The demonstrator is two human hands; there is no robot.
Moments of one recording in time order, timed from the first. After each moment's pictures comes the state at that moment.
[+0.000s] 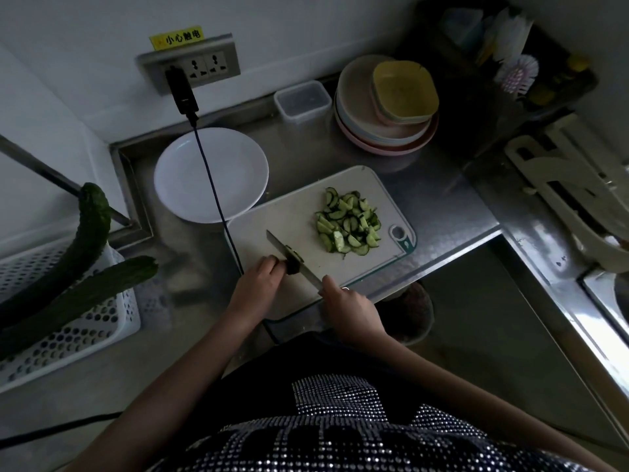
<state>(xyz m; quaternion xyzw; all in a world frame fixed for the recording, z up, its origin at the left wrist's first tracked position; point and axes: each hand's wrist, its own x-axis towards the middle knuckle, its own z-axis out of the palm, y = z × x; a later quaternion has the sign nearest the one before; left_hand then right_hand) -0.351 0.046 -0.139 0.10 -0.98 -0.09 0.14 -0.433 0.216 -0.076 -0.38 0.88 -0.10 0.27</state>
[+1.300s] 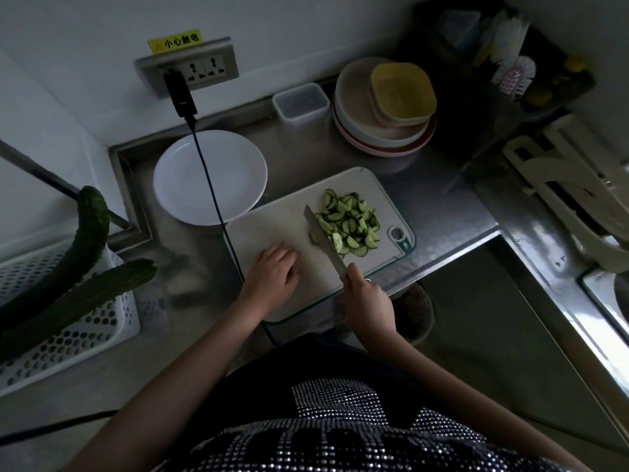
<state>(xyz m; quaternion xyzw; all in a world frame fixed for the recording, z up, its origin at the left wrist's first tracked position) -0.379 0.047 -0.131 0.14 -0.97 -0.21 0.02 -0.446 0.226 -0.077 -0.25 0.93 -0.19 0.20</state>
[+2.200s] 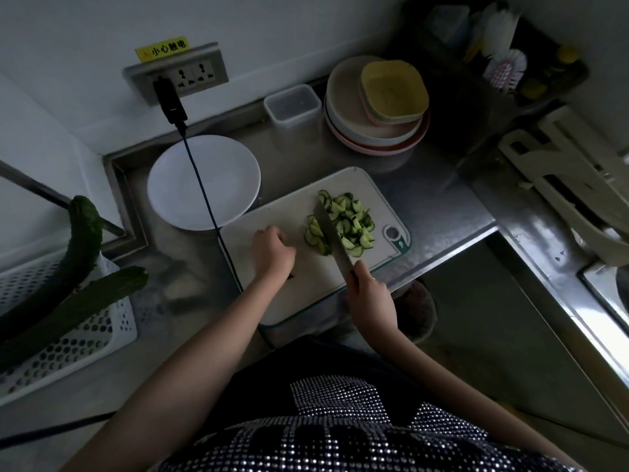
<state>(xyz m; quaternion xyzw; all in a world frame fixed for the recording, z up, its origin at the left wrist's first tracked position) -0.436 0.053 -0.101 0.47 -0.80 -0.37 0.03 -0.457 0.234 -0.082 -0.18 0.93 -0.25 0.21</state>
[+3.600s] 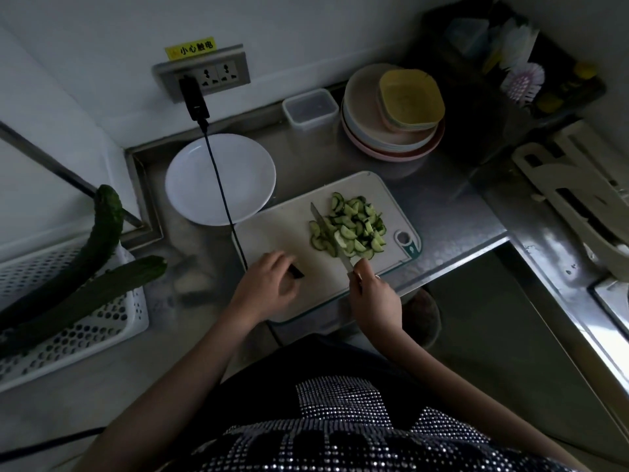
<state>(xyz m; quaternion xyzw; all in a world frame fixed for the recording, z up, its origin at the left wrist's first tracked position) -0.354 0.042 -0.117 0.13 -0.97 -0.20 0.05 -0.454 0.226 -0.081 -0.25 0.94 -0.19 0.15</state>
